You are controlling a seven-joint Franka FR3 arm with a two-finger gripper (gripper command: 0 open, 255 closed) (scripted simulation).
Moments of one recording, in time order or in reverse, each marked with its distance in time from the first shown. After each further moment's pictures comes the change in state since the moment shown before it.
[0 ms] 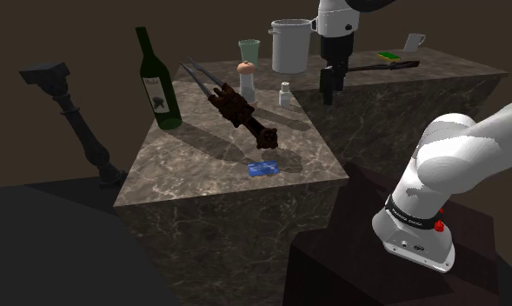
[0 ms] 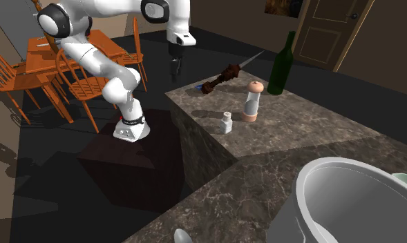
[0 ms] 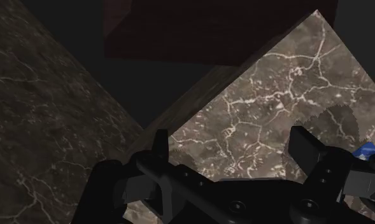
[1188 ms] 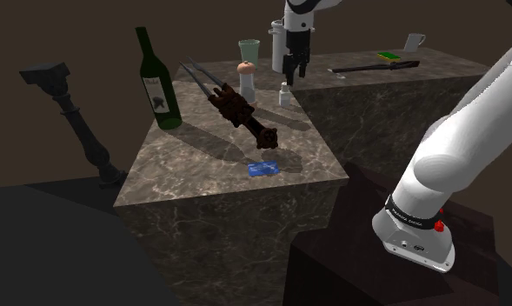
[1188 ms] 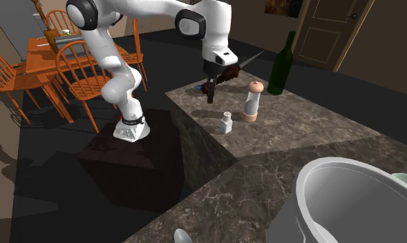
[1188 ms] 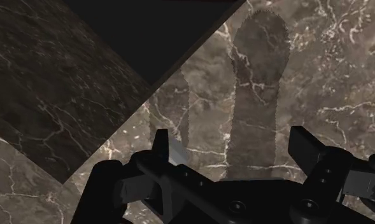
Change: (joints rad) arm -0.071 0.534 -0.176 0.369 -0.010 0.240 -0.182
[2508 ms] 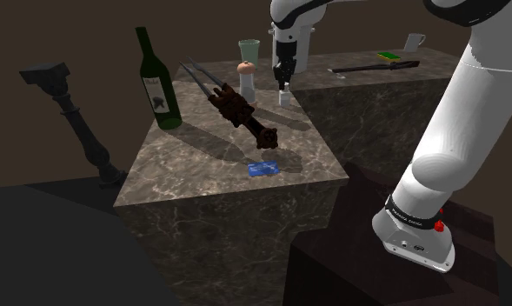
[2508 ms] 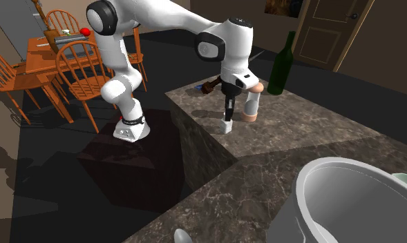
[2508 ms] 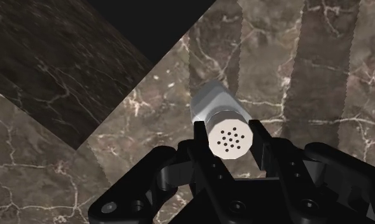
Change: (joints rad) arm -0.035 0.271 -0.056 0.179 0.070 0.116 -0.098
